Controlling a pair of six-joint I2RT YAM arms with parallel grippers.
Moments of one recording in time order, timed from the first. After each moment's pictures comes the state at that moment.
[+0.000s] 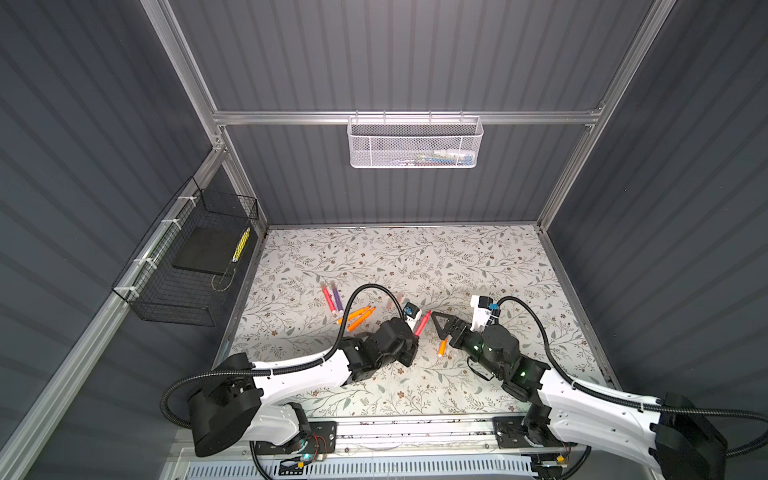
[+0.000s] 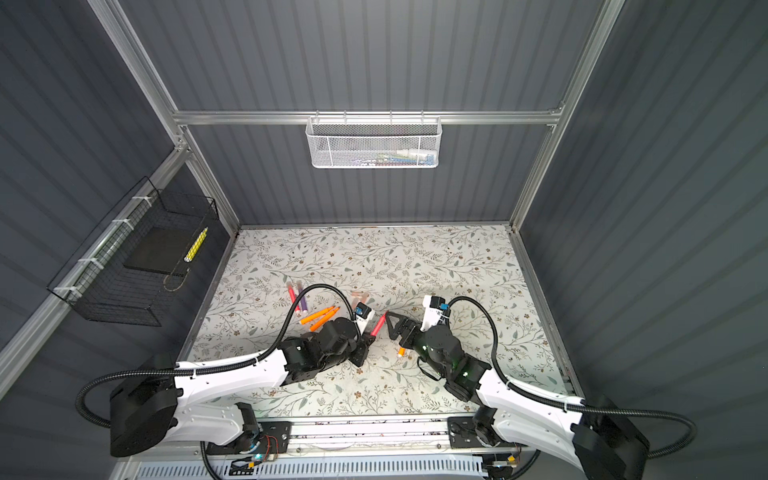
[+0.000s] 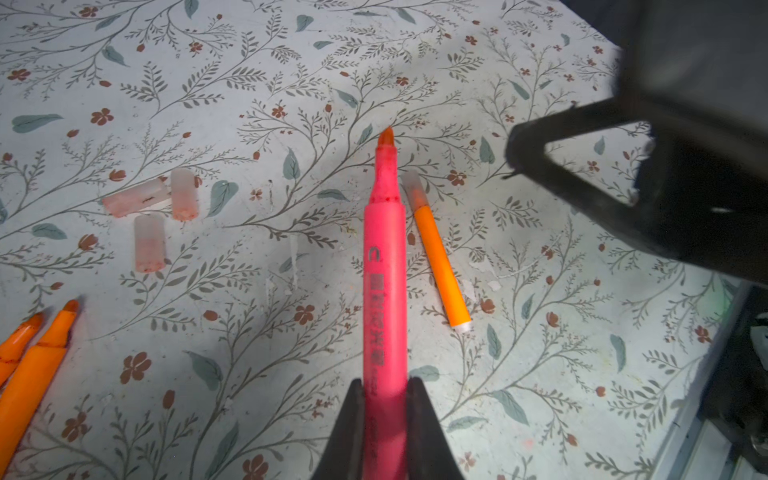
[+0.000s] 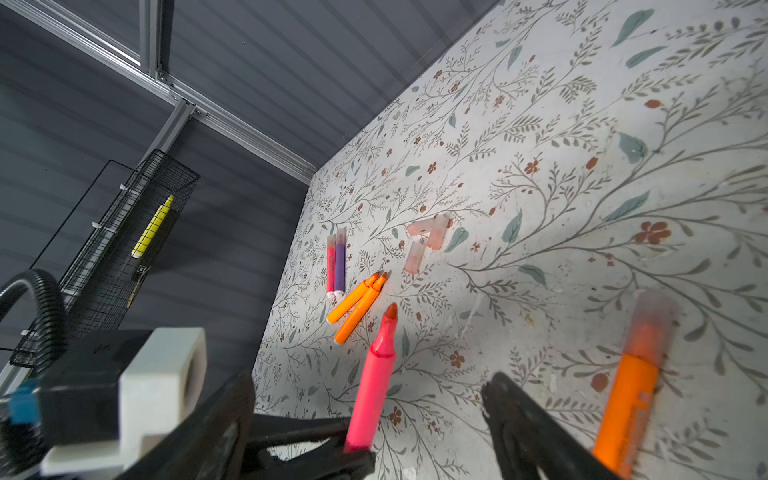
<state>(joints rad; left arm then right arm) -1.09 1.33 0.69 -0.03 -0.17 -0.33 0.86 0.96 0.30 0.41 0.21 0.98</state>
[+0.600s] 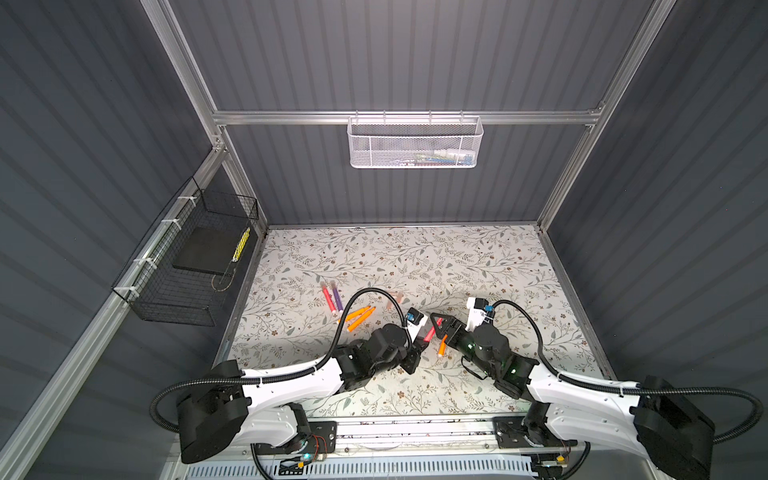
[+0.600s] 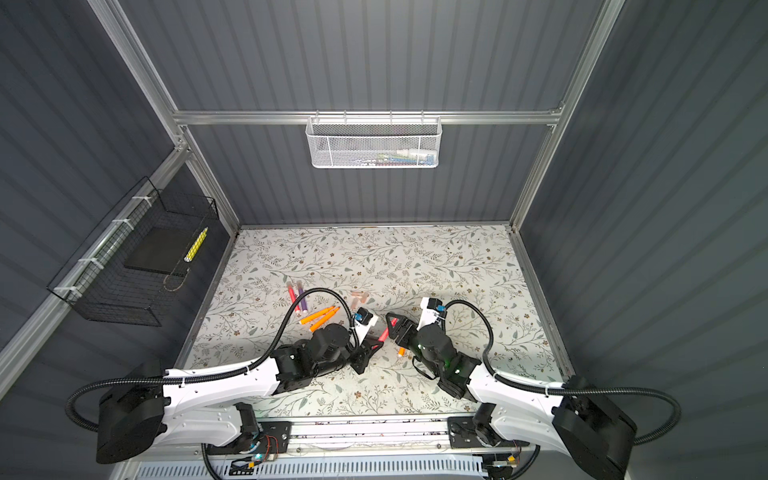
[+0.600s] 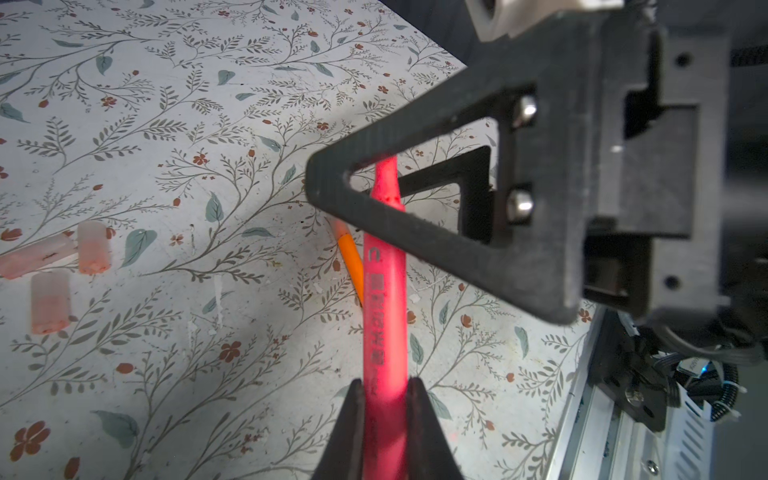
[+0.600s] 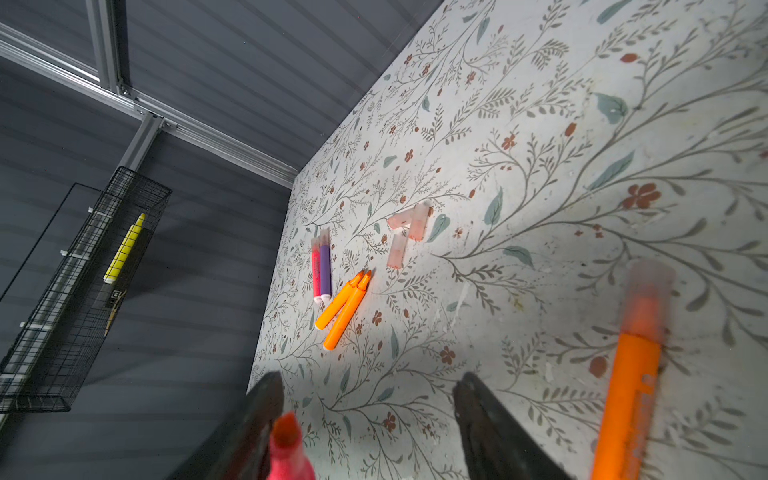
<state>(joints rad) -1.12 1.26 0.62 0.13 -0.05 -0.32 0.87 1.08 0.31 0.46 0.25 1.06</state>
